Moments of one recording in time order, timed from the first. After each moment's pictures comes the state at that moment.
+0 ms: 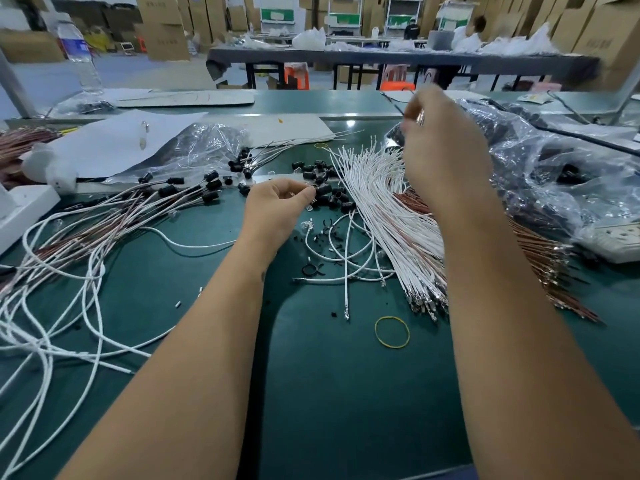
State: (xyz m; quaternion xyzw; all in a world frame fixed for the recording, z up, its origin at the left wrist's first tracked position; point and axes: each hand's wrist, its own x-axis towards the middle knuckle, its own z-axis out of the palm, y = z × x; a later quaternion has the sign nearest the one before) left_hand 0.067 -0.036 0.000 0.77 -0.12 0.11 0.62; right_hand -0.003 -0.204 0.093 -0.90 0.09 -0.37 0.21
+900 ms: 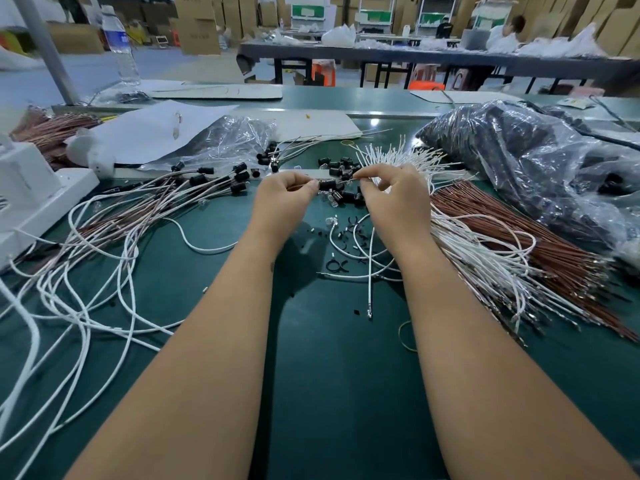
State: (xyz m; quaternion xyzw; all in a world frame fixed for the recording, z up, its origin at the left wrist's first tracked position) left_hand 0.066 -0.016 0.004 0.78 -0.08 0.11 0.61; right_hand 0.042 -0.172 0.010 -0.87 0.01 -0.31 0.39
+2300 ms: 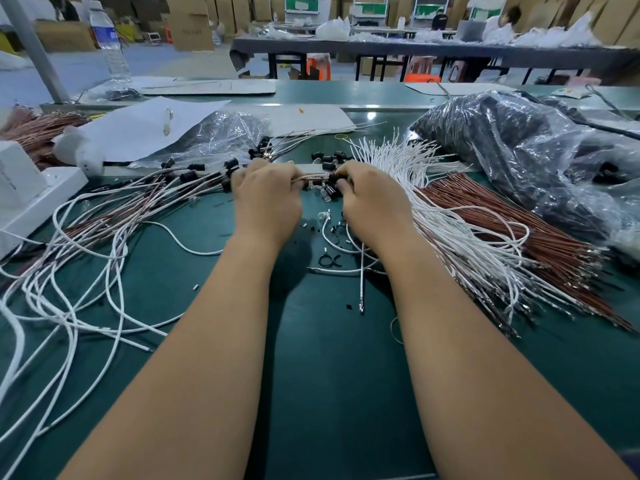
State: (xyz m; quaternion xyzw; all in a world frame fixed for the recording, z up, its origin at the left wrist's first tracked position) left_hand 0.064 -0.015 0.003 0.91 -0.10 0.33 0.24; right_hand 0.044 -0.160 0.009 -0.93 -0.07 -0.27 0.22
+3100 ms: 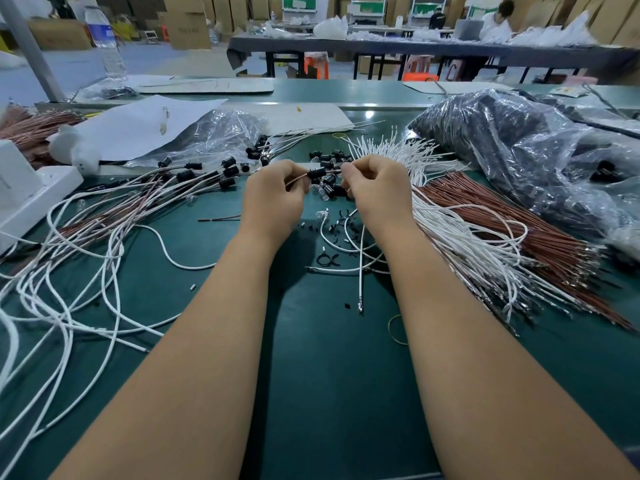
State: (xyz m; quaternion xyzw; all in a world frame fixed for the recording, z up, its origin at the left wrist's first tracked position) left_hand 0.065 -0.018 -0.001 0.84 -0.14 0.24 0.46; right_hand 0.045 -0.161 0.014 -0.82 0.02 -0.26 0.51
